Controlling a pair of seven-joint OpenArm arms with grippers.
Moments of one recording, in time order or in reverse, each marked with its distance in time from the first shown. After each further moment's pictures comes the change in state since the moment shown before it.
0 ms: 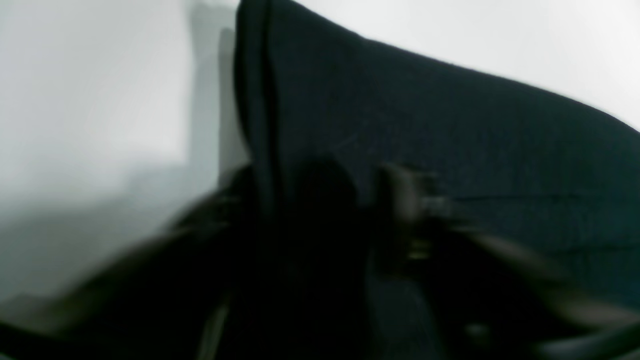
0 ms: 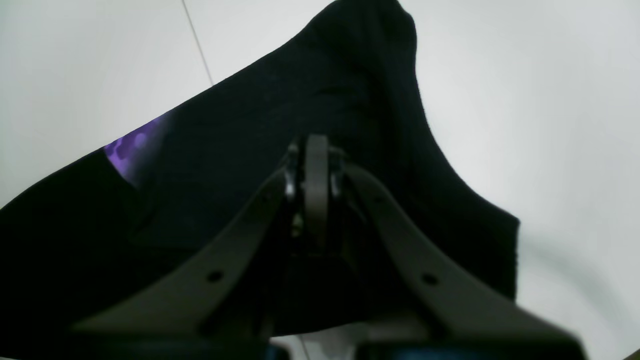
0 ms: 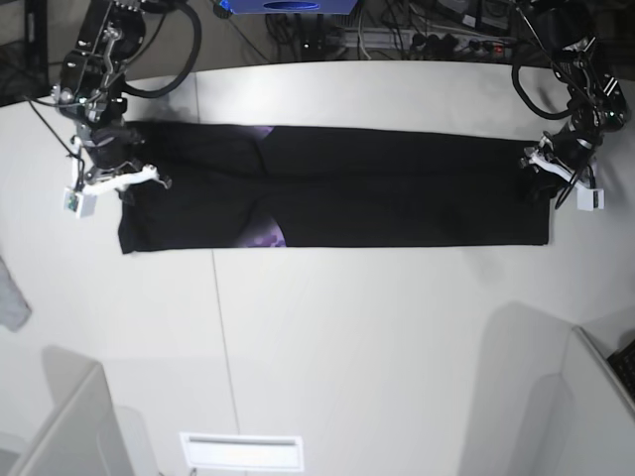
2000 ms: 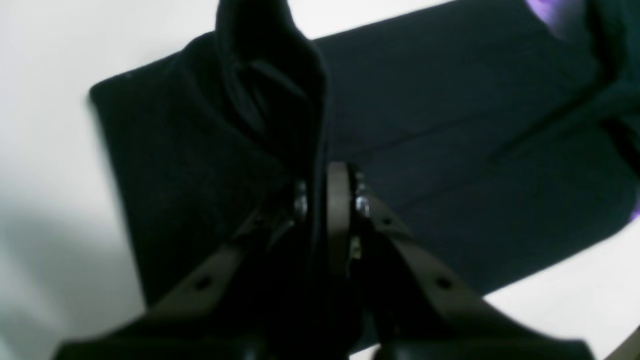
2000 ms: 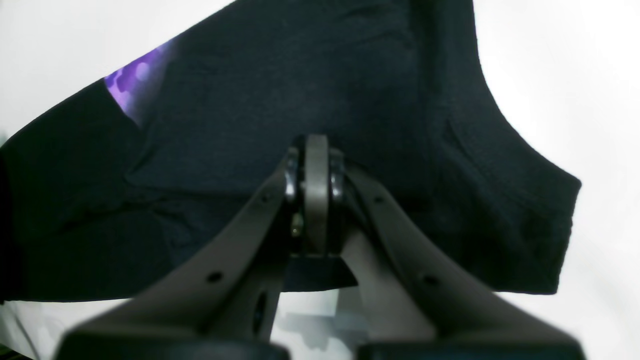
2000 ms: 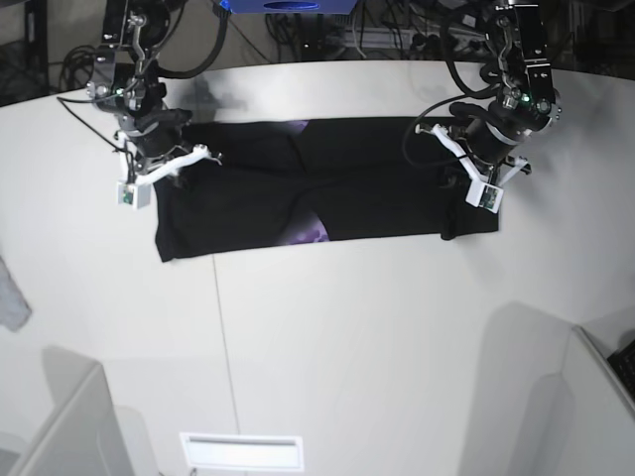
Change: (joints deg) left arm 11.1 9.0 22.3 35.8 16.2 12.5 5.5; right arm -3.7 0.2 -11.8 0.0 0.0 0.0 0.5
